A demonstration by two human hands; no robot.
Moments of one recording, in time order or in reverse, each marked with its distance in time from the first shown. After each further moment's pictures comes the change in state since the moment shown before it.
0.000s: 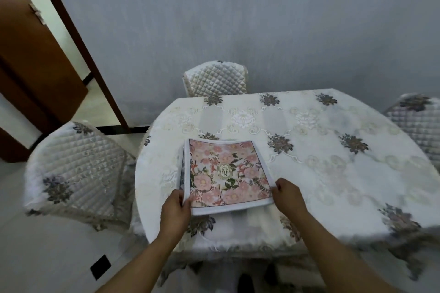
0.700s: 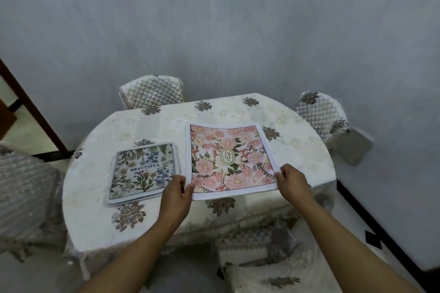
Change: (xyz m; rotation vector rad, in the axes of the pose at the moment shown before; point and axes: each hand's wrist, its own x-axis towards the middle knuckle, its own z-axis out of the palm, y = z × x) left_hand -0.134 0.154 0.117 -0.024 -0.120 0.280; right_hand -0.121 0.168 -0.198 -0.044 0.292 0.095
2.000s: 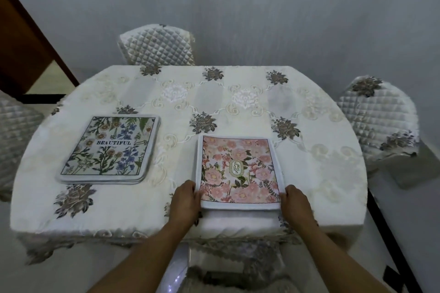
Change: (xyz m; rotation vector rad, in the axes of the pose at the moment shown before) left_hand 0.095 -0.023 0.252 0.188 -0.013 -0.301; right_hand 0.198 0.190 0.112 -0.111 -0.331 -0.022
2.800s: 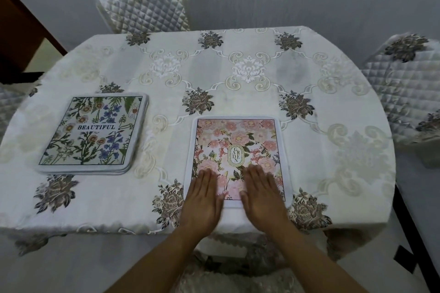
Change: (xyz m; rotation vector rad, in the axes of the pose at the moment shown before) left_hand -0.004 -0.010 0.087 0.517 -0.159 0.352; right_hand 0.010 -0.023 0.087 -0.333 -0.115 -0.511
